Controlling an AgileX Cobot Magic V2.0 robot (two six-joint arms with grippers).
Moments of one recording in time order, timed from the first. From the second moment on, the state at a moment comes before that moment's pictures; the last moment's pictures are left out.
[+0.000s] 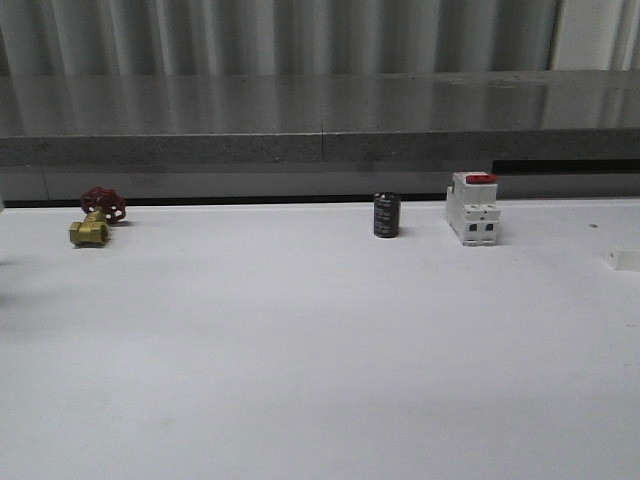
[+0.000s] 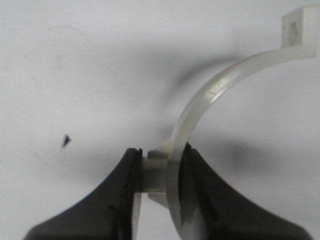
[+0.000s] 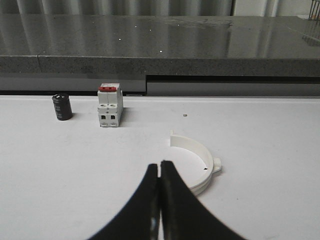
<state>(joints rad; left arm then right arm) 0.13 1.88 -1.35 -0.05 0.84 0.06 0.01 -0.01 0.03 -0.03 0.13 0.03</state>
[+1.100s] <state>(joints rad) -0.44 2.00 -1.35 0.01 0.73 -0.32 0.01 -0.01 0.03 -0.03 0.13 0.03</state>
